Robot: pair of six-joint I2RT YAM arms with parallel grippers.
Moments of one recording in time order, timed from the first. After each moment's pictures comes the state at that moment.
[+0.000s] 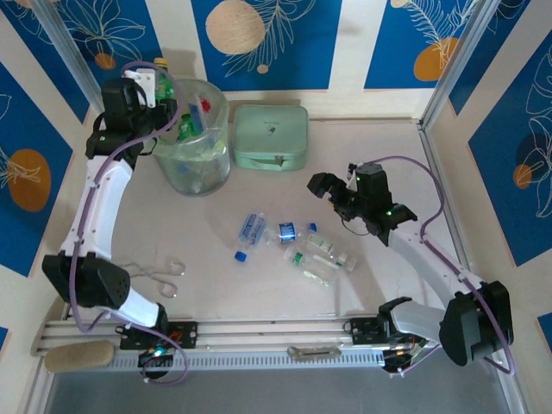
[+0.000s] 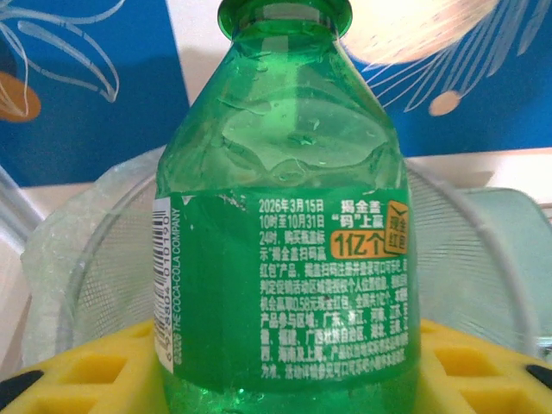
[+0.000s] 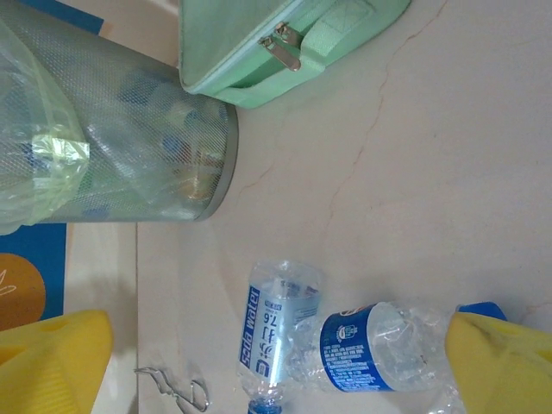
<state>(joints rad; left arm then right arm) -0.06 1.55 1.71 -0.56 0.03 0.00 0.35 1.14 0.81 -0.26 -0.31 0.92</state>
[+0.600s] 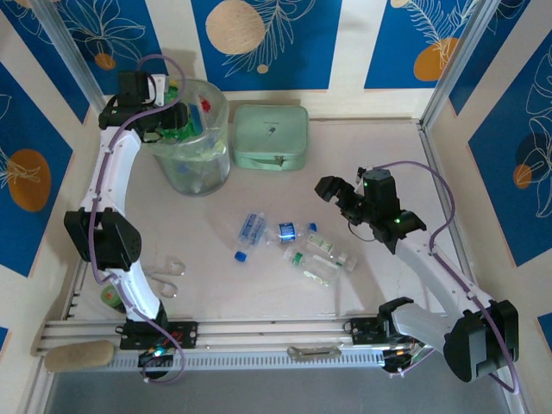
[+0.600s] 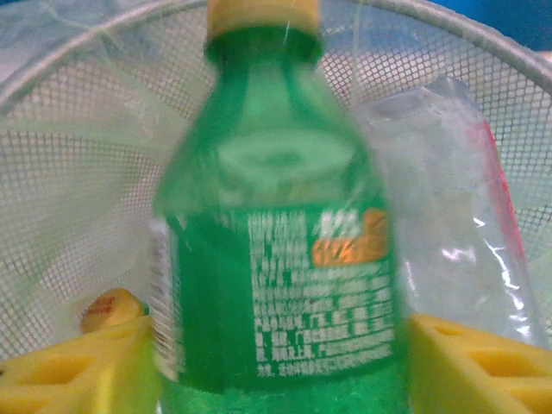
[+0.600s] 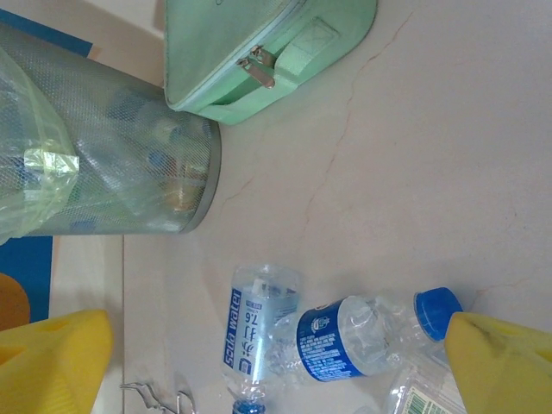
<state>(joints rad) -0.02 1.84 1.98 -0.81 0.11 -0.03 0.33 1.05 0.78 -0.32 -0.26 0.91</state>
